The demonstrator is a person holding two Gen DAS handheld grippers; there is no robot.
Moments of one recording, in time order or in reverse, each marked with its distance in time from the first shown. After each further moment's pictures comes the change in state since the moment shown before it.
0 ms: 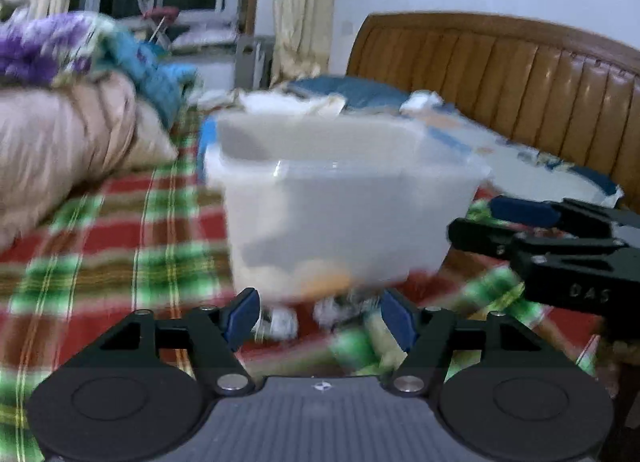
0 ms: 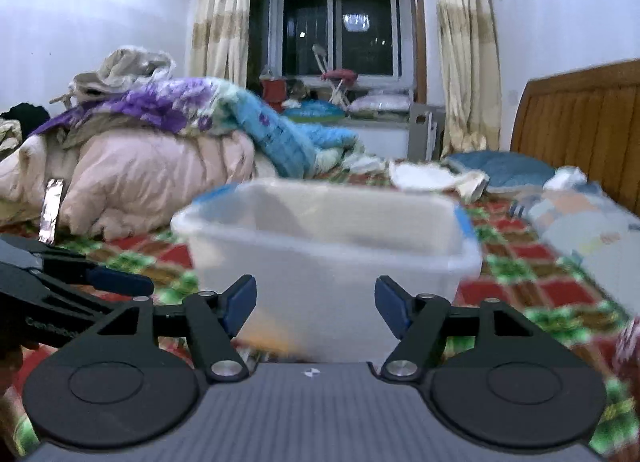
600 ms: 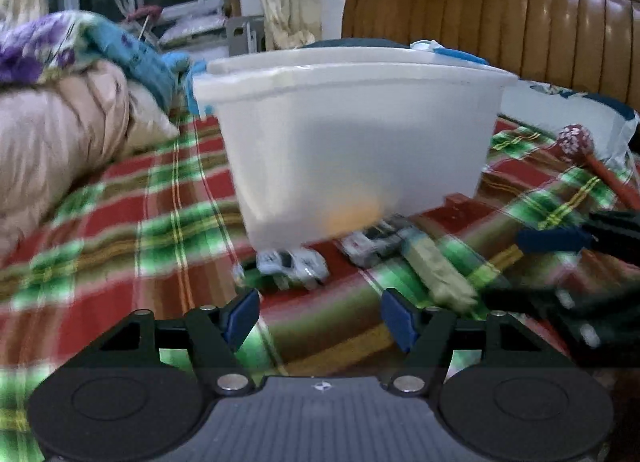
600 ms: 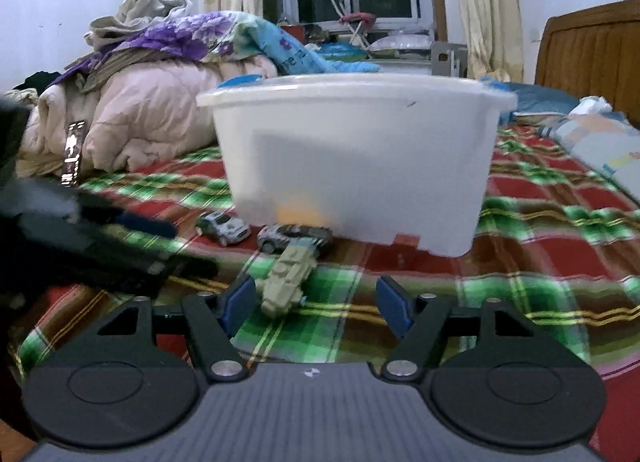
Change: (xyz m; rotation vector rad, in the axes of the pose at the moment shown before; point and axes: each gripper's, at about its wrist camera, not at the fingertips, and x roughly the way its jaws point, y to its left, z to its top) left arm 0.039 0.003 -0.022 0.168 0.049 0.082; right arm 0.010 0.008 -0.067 0.033 0.147 0.095
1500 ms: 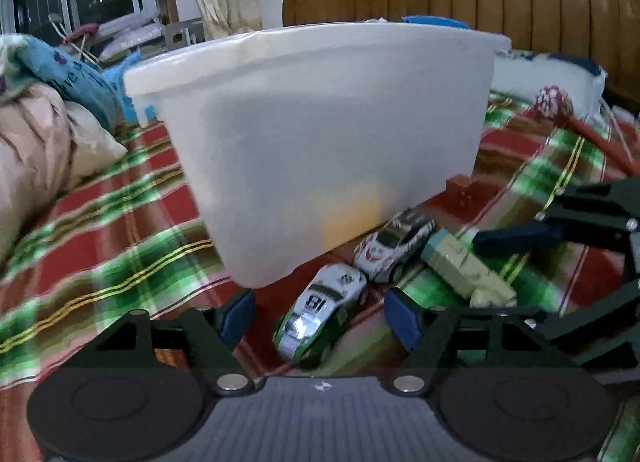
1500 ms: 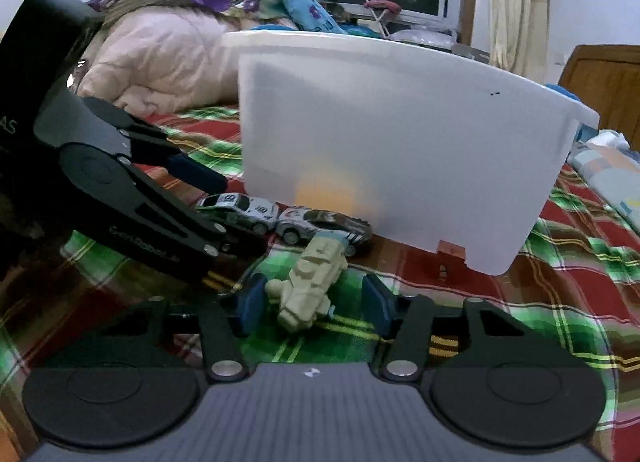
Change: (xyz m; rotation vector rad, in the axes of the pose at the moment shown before) left arm 0.045 0.016 0.010 0.119 0.036 -0.147; right arm 0.045 0.028 0.002 -0.144 0.059 -0.062
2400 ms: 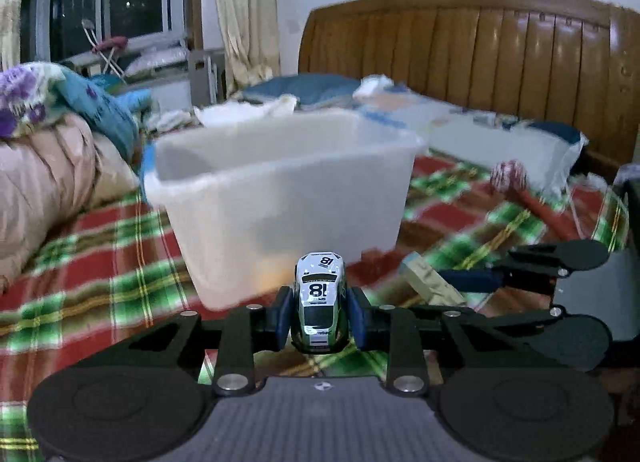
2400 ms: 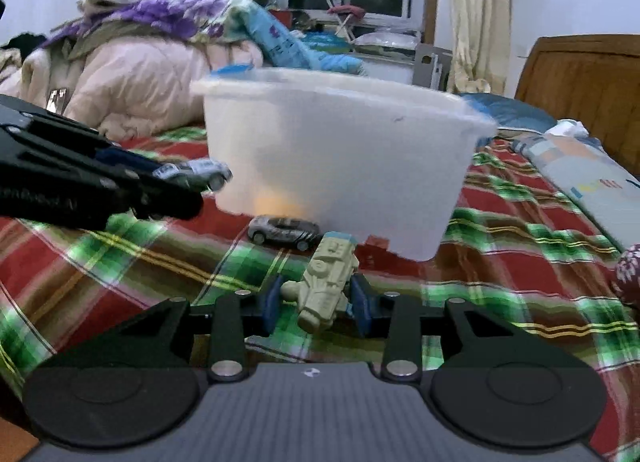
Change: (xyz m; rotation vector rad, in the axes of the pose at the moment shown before) left arm -0.105 -0.061 0.025 -0.098 -0.135 0.019; right arm -0.064 -0.025 0.007 0.071 -0.023 -0.071
